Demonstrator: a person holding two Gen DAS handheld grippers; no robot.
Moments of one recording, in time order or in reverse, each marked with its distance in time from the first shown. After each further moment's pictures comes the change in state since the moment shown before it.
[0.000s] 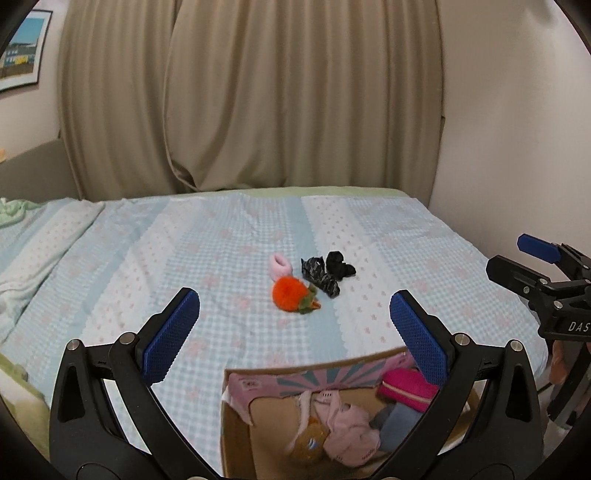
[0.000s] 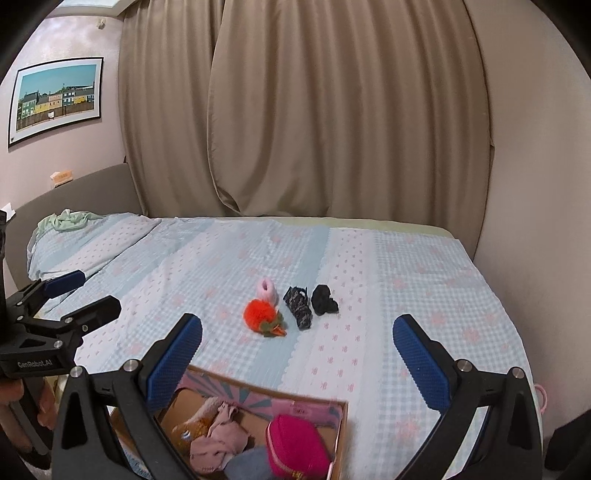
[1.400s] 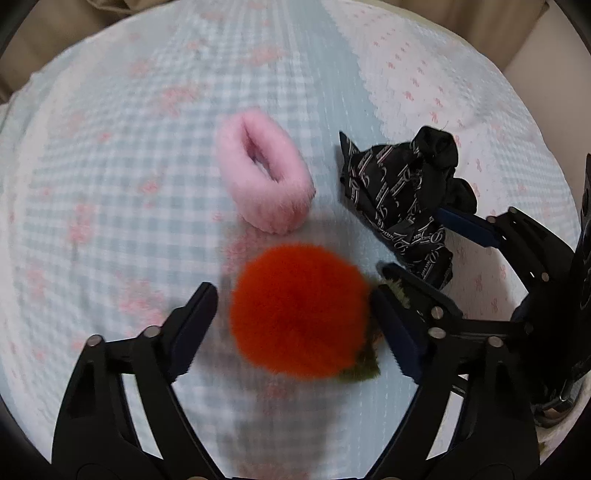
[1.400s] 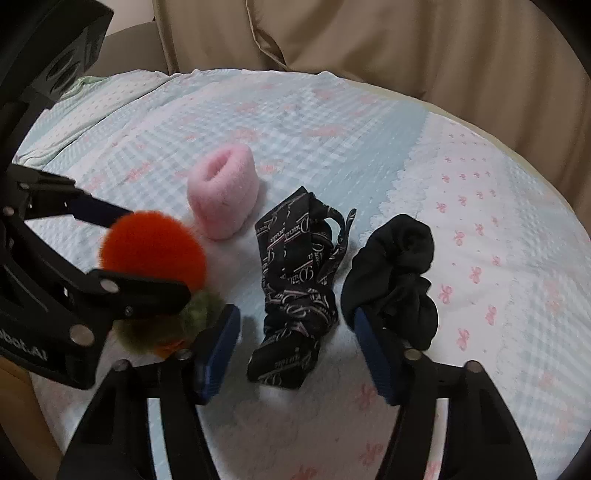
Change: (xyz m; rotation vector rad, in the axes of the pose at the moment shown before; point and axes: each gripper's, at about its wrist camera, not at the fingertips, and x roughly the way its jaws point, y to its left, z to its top) left arm 0.436 0.024 -0.032 -0.061 0.766 -0.039; right arm 0.407 -0.020 -0.060 -0.286 0.459 0.227
